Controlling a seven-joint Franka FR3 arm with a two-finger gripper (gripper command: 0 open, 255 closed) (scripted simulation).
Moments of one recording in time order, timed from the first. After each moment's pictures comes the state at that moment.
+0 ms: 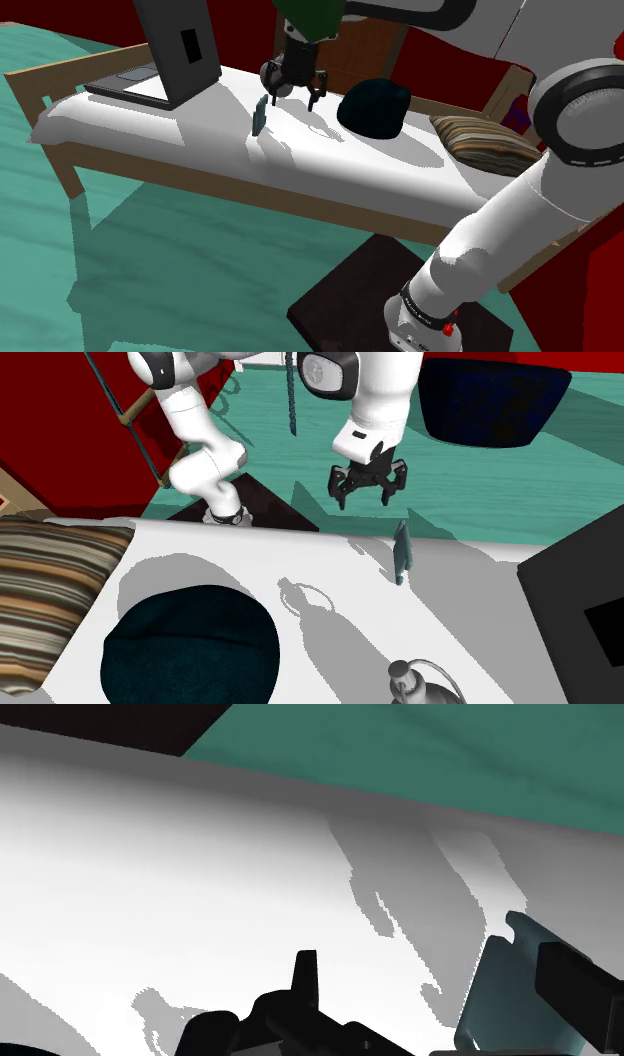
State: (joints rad) arm -0.03 -0.15 0.22 -1.77 0.01 1.66 0.85
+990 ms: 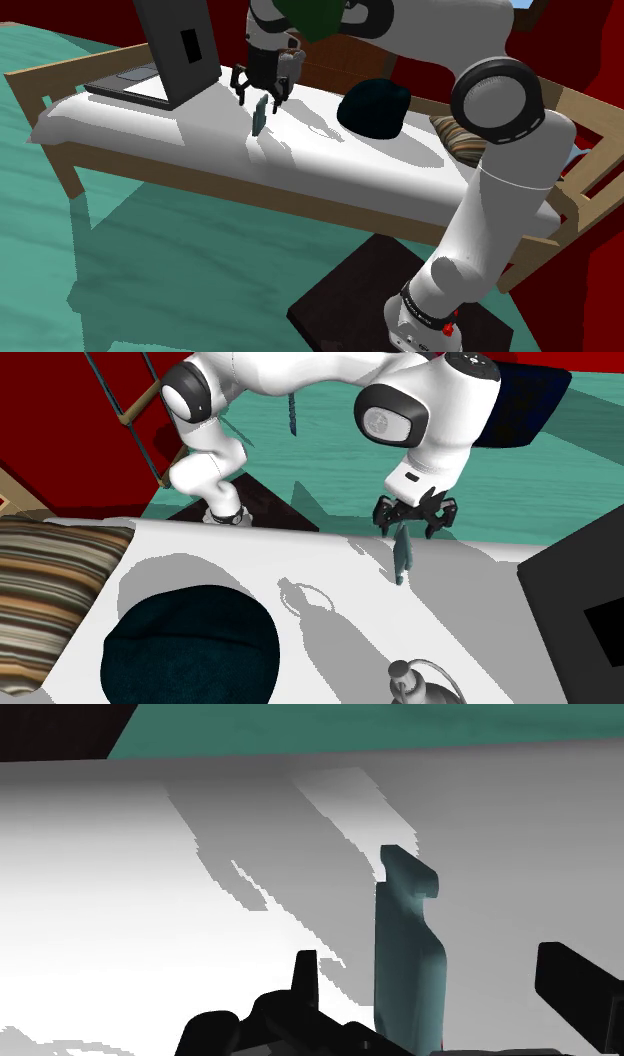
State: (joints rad) arm 0.00 0.18 0.25 -1.47 -0.05 1.69 1.12
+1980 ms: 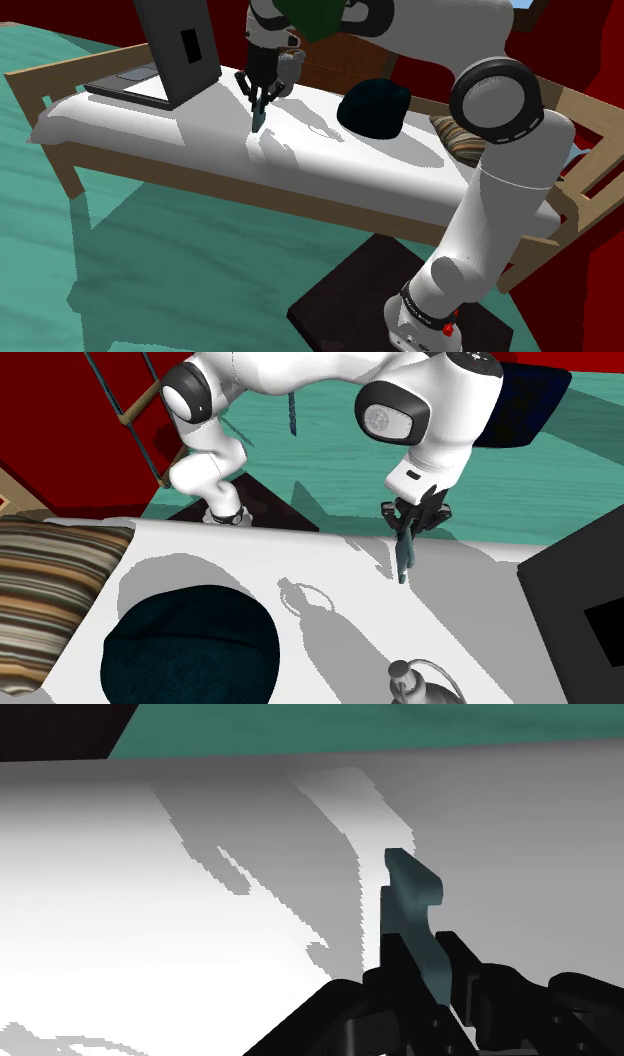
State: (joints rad) arm 0.00 0.19 0.25 -1.46 -0.05 1.68 1.12
